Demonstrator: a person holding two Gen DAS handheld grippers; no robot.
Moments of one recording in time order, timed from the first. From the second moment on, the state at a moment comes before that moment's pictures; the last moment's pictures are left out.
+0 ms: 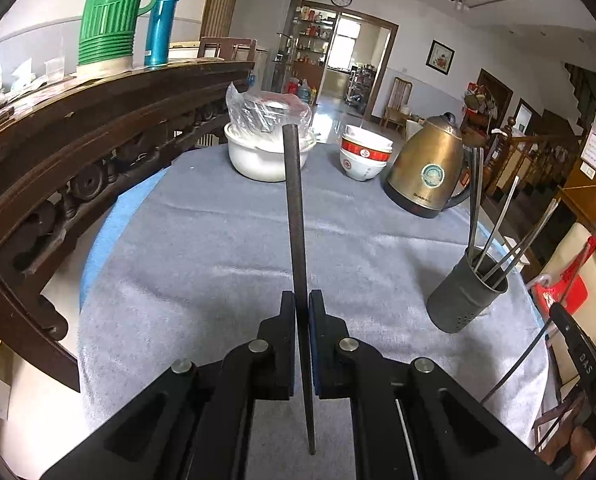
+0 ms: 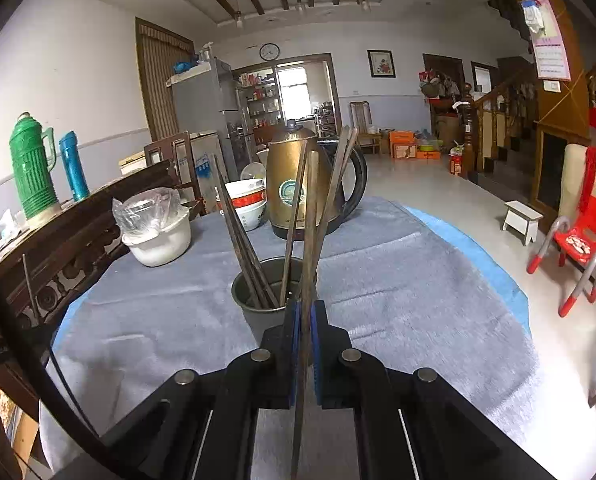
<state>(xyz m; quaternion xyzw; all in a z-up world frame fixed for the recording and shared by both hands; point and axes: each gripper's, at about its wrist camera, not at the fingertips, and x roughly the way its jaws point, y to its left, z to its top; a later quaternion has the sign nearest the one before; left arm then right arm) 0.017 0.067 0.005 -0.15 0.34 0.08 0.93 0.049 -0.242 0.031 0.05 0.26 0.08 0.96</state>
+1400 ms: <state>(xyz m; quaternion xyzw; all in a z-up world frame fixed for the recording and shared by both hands) 0.009 0.081 0.039 -0.25 0.29 0.08 0.92 0.041 -0.324 0.071 0.28 0.25 0.12 0.92</state>
